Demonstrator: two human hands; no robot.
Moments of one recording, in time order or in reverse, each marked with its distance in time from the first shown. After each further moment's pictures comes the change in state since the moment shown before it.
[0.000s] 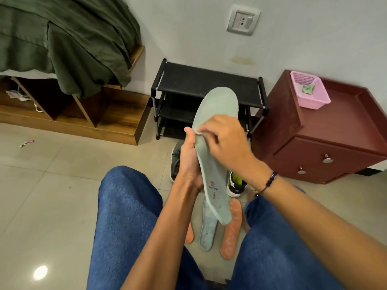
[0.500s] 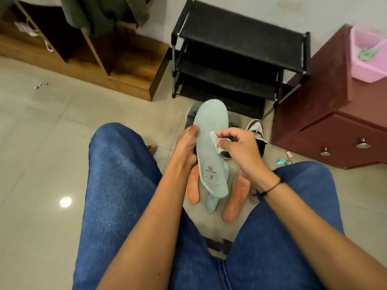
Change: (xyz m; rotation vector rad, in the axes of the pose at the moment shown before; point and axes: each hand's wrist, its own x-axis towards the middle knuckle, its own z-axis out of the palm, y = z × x) left_hand 0.022 -0.020 -0.097 0.110 0.577 -0.182; right_hand -0.073 0.020 0.074 0.742 -0.230 0.854
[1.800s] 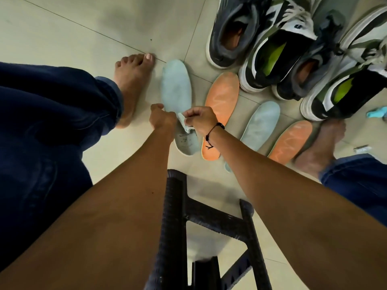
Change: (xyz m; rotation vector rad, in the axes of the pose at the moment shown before) left_hand 0.271 -0.106 -0.195 0.727 0.810 -0.263; right_hand 0.143 0.313 0.207 -0.053 -0.442 0.767
